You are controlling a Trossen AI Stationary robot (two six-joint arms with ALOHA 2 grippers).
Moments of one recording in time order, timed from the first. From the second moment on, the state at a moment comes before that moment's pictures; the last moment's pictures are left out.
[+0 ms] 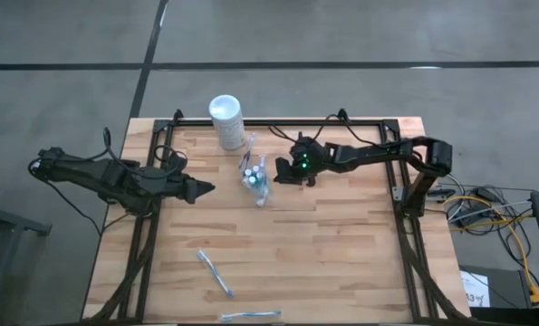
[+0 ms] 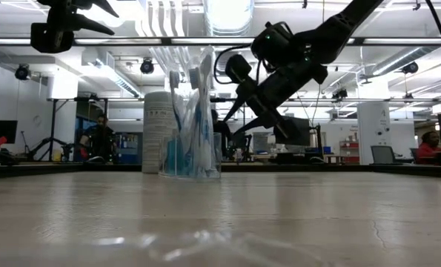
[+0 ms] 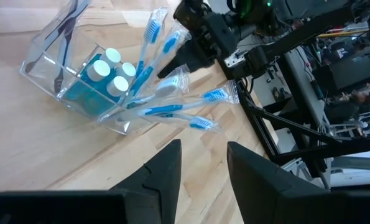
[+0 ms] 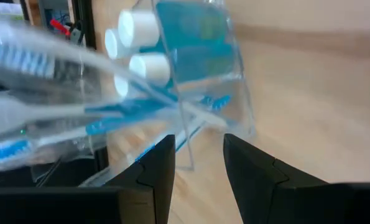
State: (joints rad) left arm -0.26 0.69 0.79 -0.58 -0.42 -1.20; right arm -0.29 1.74 0.98 0.06 -0.33 1.33
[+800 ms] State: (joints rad) left arm -0.26 0.68 0.79 -0.58 -0.42 -1.13; right arm -0.20 1.67 0.96 0.27 -0.26 1.33
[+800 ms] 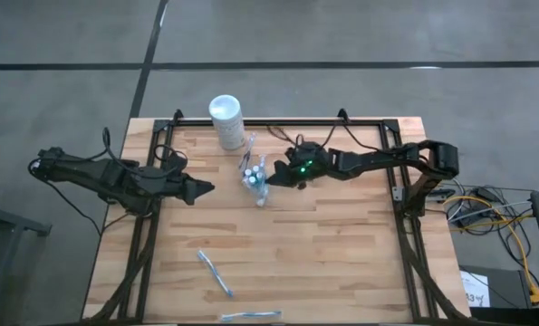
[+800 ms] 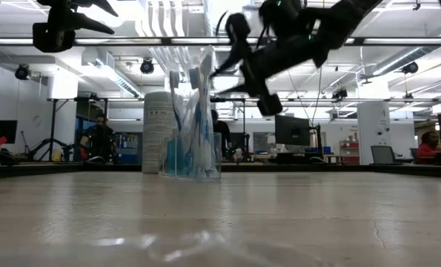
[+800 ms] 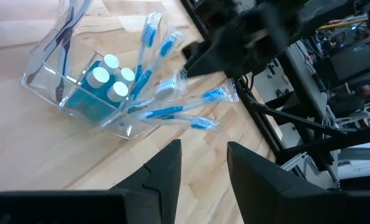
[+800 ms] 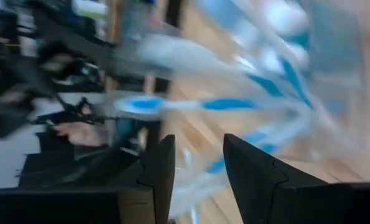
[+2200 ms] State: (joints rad) left arm -0.25 0.81 0.78 -0.89 -0.18 -1.44; right arm -0.14 1.00 0.96 -0.16 -0.21 0.21
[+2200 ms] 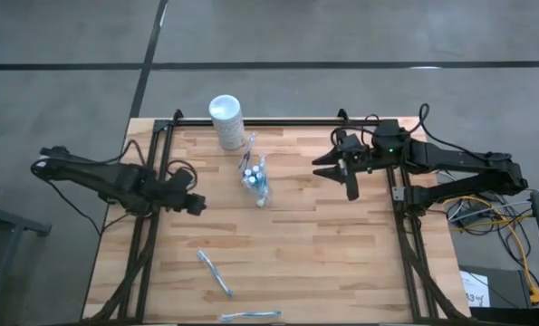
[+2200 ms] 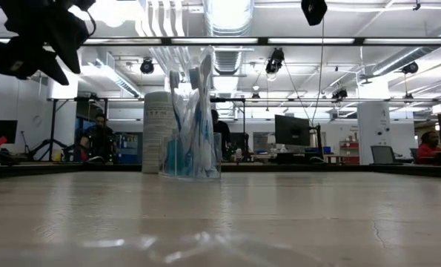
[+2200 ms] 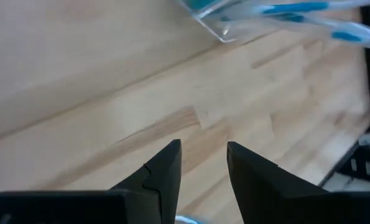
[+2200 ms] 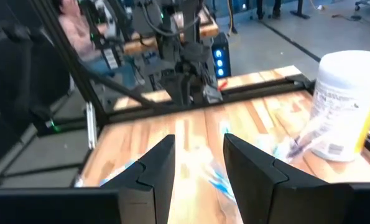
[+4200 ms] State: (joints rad) left arm -0.67 1.60 1.03 -0.50 -0.27 -2.38; right arm -0.14 1.15 0.92 -0.23 -0.21 0.21
